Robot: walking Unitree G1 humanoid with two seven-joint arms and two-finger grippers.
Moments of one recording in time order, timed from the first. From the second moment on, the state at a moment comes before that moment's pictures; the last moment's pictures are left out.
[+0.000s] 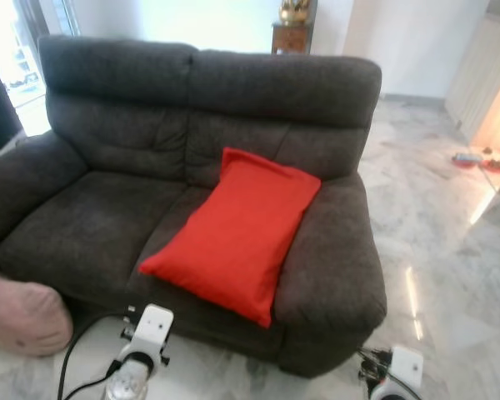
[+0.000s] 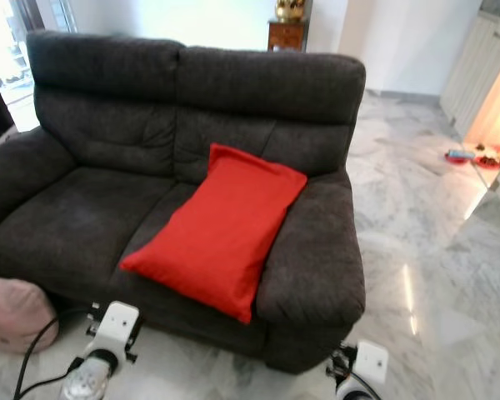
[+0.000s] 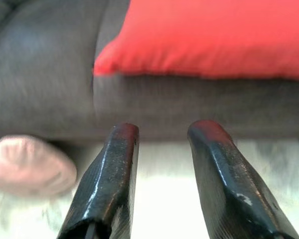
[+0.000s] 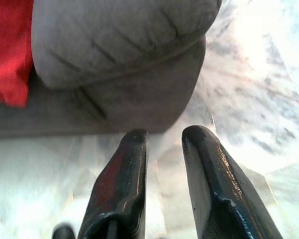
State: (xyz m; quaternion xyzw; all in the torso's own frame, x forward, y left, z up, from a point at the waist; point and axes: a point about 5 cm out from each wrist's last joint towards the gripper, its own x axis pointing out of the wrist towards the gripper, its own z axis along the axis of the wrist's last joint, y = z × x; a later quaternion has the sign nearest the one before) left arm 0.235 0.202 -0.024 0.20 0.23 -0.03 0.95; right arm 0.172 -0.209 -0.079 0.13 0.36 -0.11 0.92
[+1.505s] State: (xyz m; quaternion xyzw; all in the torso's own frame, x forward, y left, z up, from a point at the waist) left arm 0.166 0.225 -0.081 0.19 0.43 -0.02 0.88; right arm 0.144 -0.200 -0.098 0.07 0.47 -0.10 0.87
